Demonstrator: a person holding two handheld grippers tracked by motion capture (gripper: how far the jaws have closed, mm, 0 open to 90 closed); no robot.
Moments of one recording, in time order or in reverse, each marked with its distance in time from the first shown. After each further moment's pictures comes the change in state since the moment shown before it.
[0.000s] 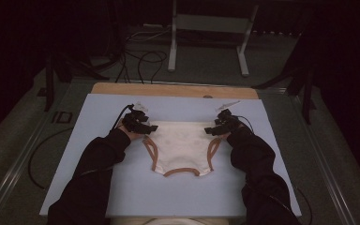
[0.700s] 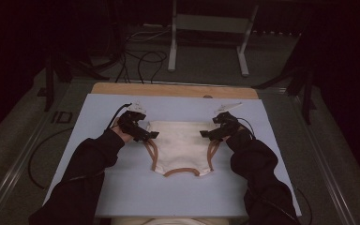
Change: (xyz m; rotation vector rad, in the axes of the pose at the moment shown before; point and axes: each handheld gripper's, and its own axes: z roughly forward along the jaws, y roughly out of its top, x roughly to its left) left arm -0.033 0.011 -0.055 -0.044 -0.133 0.111; right arm 0.036 0.009 -0.029 -0.103 0.069 -0.064
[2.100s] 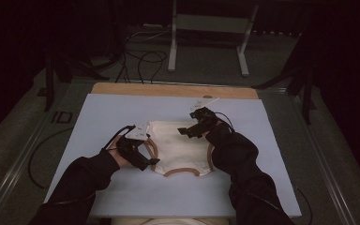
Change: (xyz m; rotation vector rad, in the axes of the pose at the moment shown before) left arm -0.069 -0.029 -0.018 0.012 -0.104 0.168; right arm 0.043 0.050 0.038 -0.029 0.085 -0.116
